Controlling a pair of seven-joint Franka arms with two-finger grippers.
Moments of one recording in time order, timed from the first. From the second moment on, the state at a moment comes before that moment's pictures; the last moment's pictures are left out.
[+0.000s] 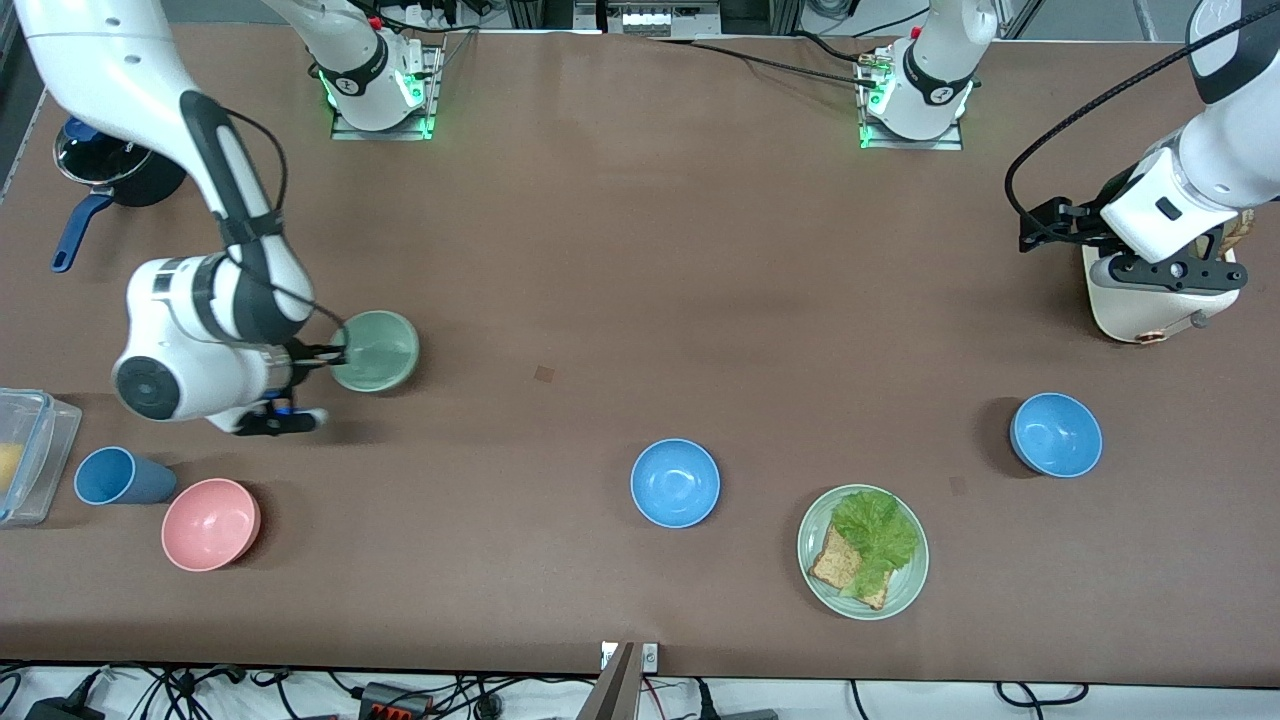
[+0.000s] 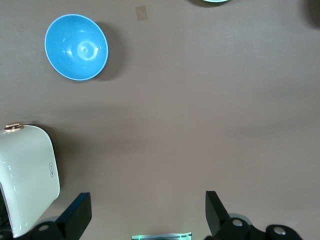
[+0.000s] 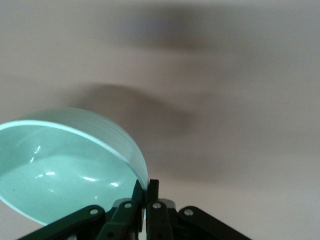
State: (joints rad) left arm 0.02 -0.04 -0.06 -1.82 -0.02 1.61 0.02; right arm 0.03 0.56 0.12 -1.64 0.06 1.79 0.02
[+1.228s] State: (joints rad) left arm 0.20 0.23 -0.05 -1.78 -0.02 1.89 0.26; right arm 0.47 0.75 0.19 -1.51 0.15 2.03 0.55
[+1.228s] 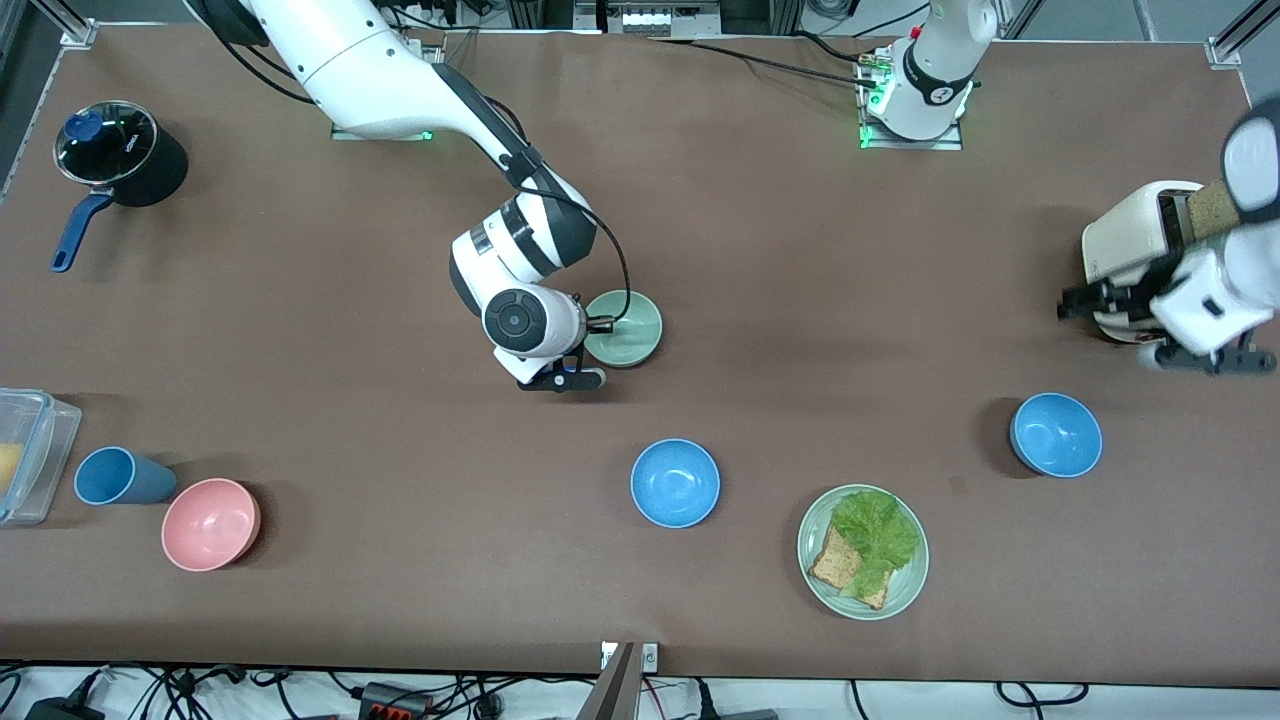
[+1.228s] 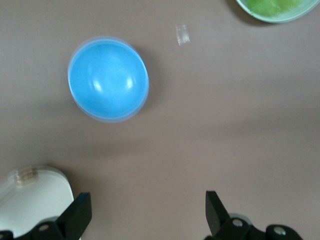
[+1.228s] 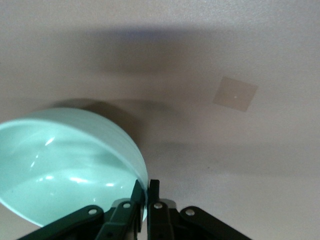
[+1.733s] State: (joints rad) left arm 0.28 0.49 -0.05 -1.73 0.00 2.18 0.44; right arm 0.45 0.64 0.16 -1.37 0.15 1.89 0.61
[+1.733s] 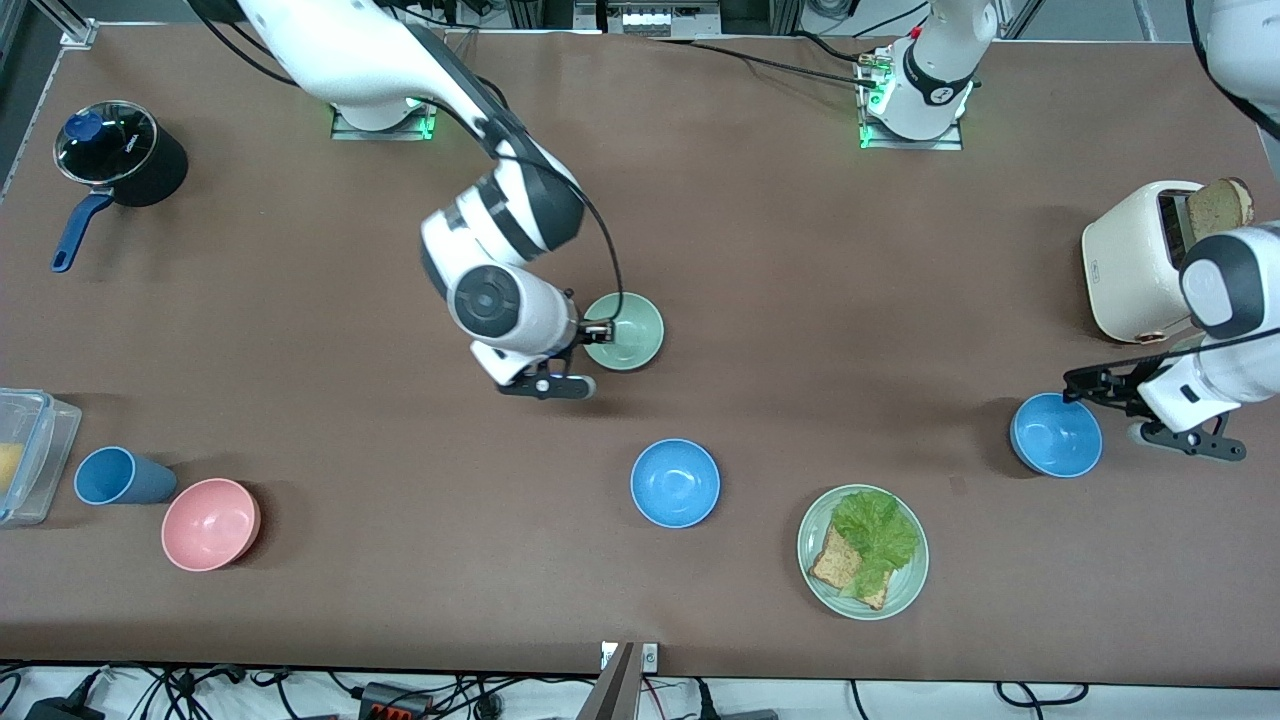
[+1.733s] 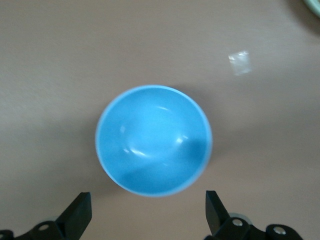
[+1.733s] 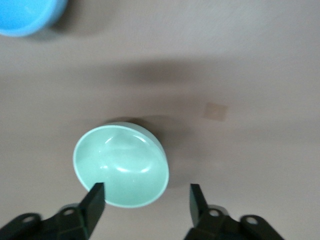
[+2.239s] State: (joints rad) left arm 0.34 0.62 -0.05 -1.71 0.01 2.31 0.50; right arm 0.25 0.47 0.13 -1.24 0.03 1.67 0.46
